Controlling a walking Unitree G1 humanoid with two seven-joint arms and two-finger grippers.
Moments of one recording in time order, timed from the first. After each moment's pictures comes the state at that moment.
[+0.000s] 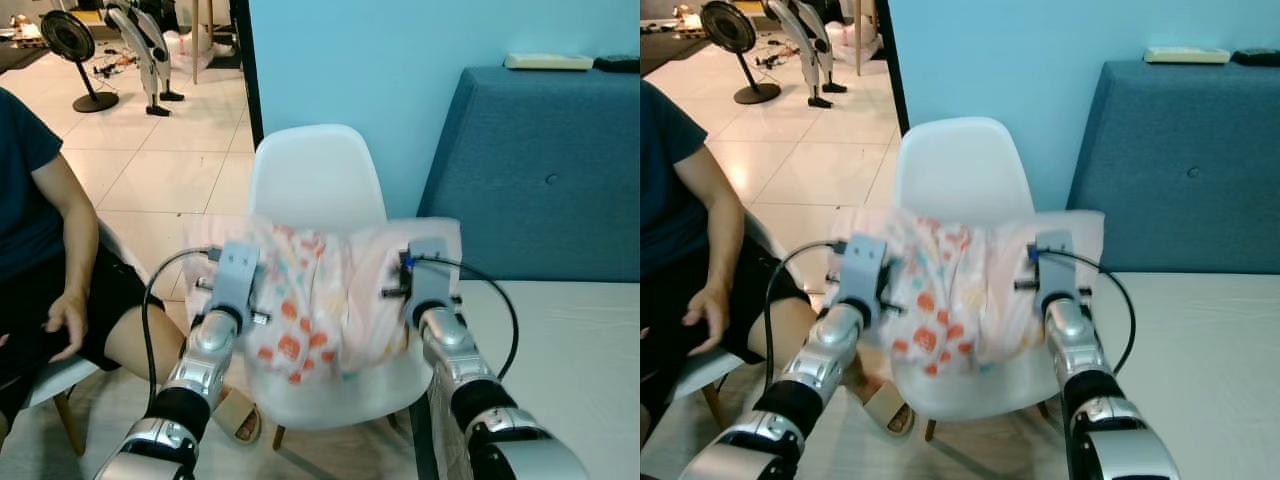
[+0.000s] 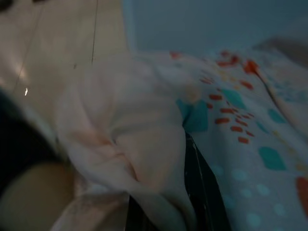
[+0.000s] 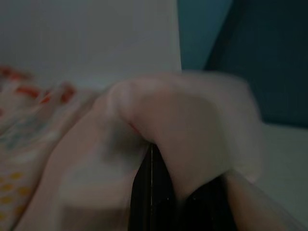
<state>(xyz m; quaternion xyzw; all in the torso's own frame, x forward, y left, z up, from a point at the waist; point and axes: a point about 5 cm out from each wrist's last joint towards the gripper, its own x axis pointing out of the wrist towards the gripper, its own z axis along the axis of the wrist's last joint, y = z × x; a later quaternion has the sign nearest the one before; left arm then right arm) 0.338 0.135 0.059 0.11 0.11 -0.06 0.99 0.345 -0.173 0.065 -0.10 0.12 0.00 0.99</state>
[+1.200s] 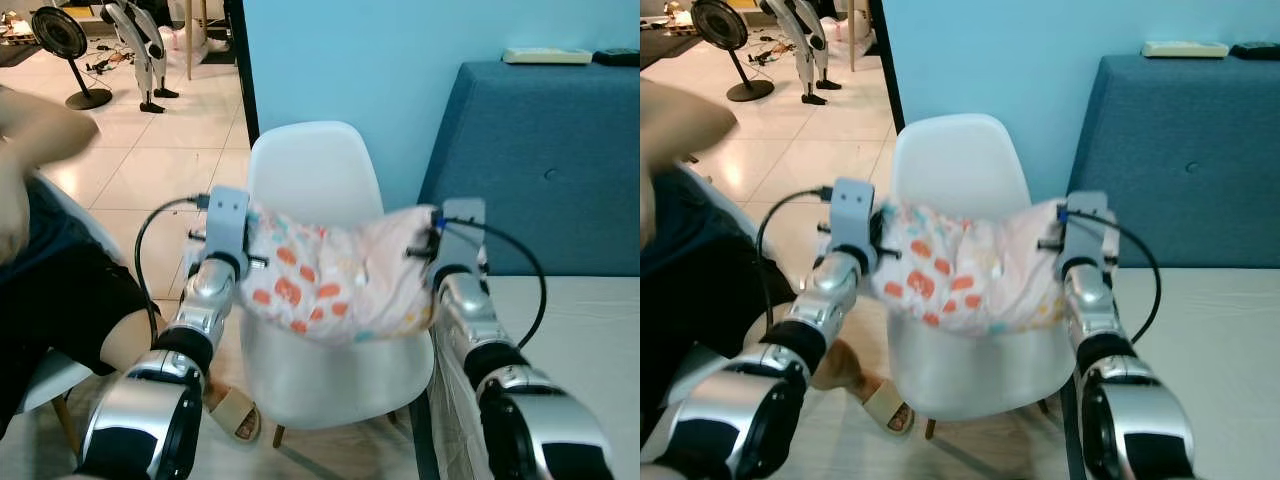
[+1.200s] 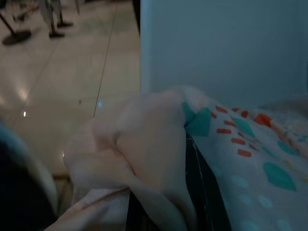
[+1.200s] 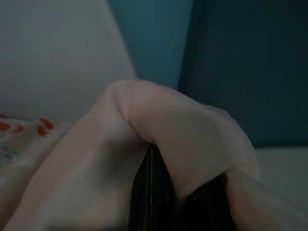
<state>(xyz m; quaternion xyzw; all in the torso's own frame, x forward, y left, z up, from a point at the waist) 0.380 0.139 0.124 0.05 0.01 -0.03 1.00 0.373 -0.192 0.110 -0.05 0.05 -0.06 1.00</state>
